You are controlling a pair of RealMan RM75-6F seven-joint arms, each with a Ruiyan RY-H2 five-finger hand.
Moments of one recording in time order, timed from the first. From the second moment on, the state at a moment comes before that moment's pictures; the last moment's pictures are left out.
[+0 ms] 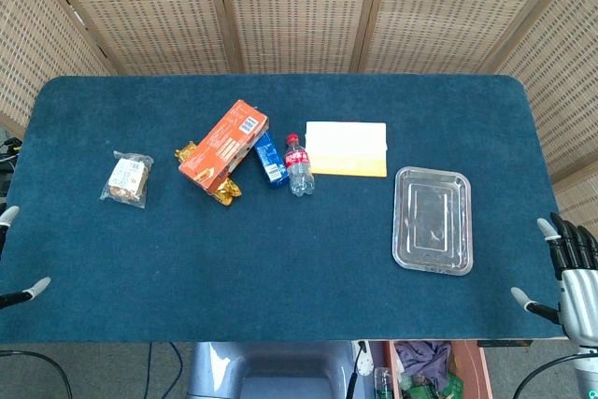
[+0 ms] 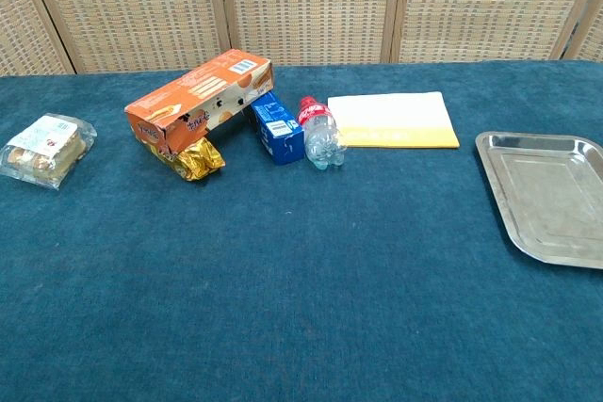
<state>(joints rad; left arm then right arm) -0.04 -0.96 -0.05 -1.84 1.41 1.49 0.03 0.00 -1.06 0.08 -1.71 -1.56 1.62 -0.01</state>
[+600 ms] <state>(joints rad) -0.28 -1.09 -0.12 -1.57 1.35 1.15 -0.01 0.02 -1.05 0.09 -1.70 -1.52 1.58 0.00</state>
